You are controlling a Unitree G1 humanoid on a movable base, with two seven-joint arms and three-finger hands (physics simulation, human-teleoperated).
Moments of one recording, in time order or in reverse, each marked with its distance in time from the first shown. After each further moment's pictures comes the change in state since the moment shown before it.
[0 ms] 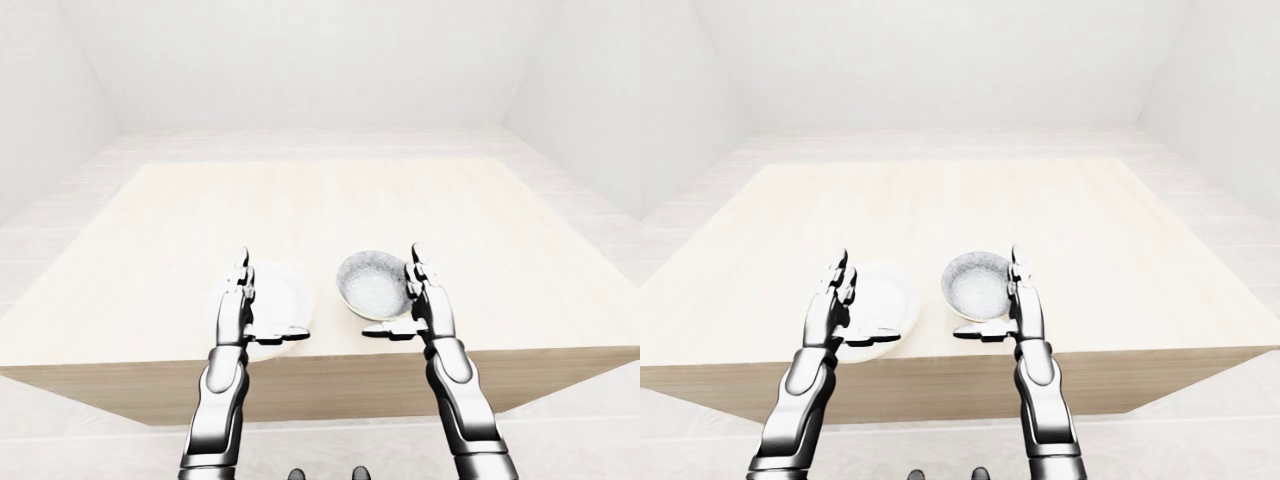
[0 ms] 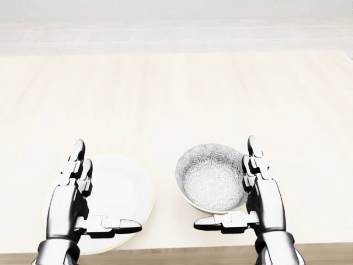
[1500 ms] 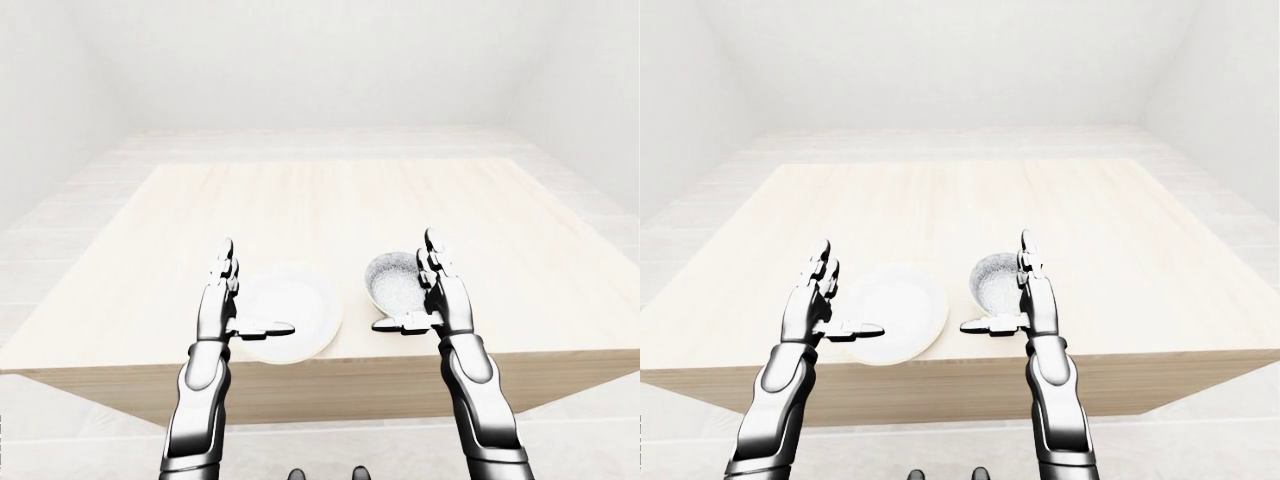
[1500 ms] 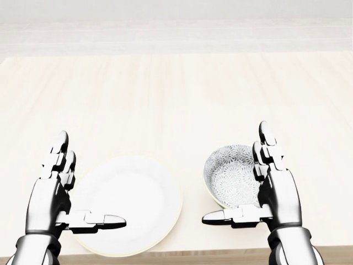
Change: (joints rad) left arm -0.005 0.038 0.076 -0.104 0.032 0.077 -0.057; right arm 0.022 -0.016 -0.038 -0.186 -0.021 0.080 0.043
